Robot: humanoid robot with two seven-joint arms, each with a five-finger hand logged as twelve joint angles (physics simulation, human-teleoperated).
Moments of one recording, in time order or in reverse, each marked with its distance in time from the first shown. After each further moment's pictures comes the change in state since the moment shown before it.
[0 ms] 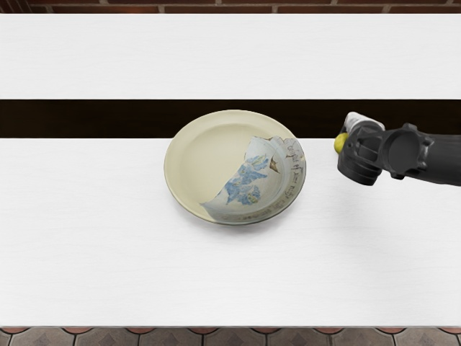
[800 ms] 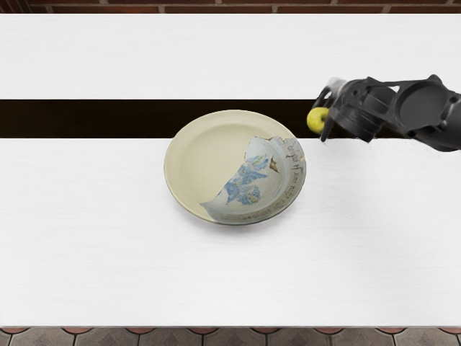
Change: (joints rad) left arm 0.000 0.000 0.000 0.000 0.000 0.000 0.000; right arm 0.102 -0.069 0.243 0.037 0.021 0.119 0.004
